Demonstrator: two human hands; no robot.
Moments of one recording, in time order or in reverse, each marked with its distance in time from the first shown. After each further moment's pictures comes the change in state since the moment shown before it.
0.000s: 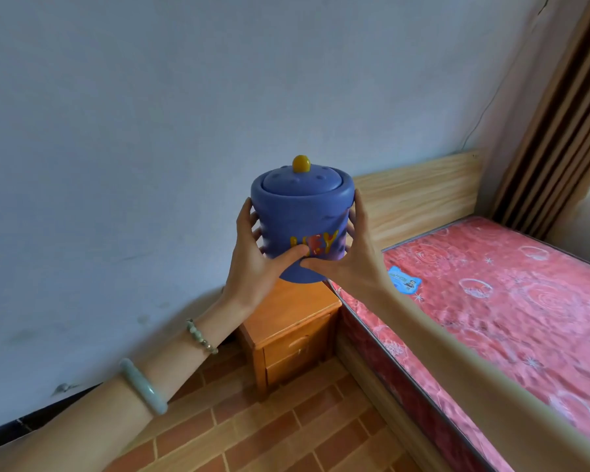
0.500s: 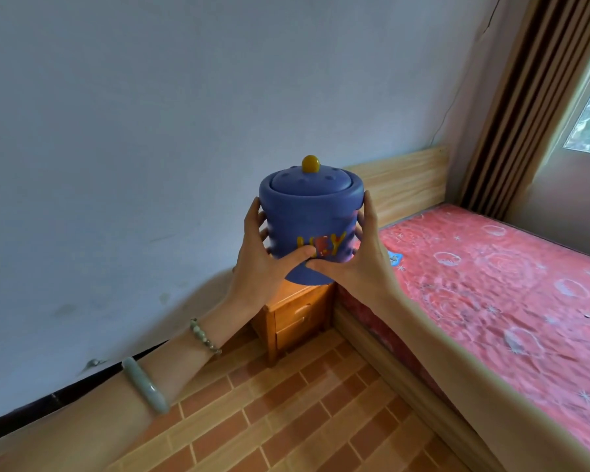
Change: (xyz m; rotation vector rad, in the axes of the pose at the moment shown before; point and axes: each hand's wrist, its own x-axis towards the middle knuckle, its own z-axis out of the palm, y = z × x) left_hand -0.185 0.108 -0.100 -0.048 -0.105 0.000; right_hand -0.212 -0.145 0.037 -0.166 0.101 0.016
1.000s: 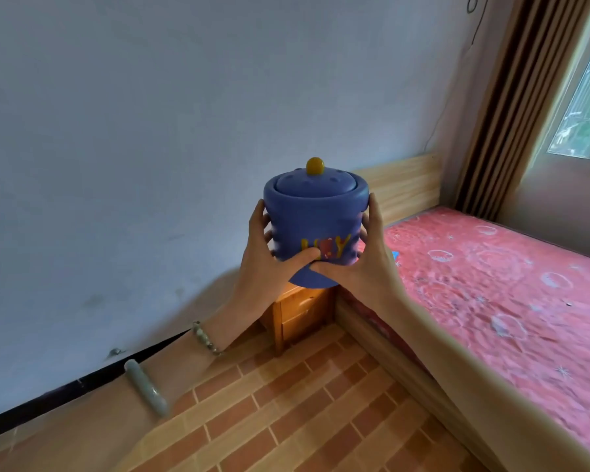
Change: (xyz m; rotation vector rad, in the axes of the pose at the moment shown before) left_hand -0.113 0.089 -0.015 -0.044 -0.005 0.032; right_hand -0.115 -0.081 -0.027 -0.006 0.040 -0.051
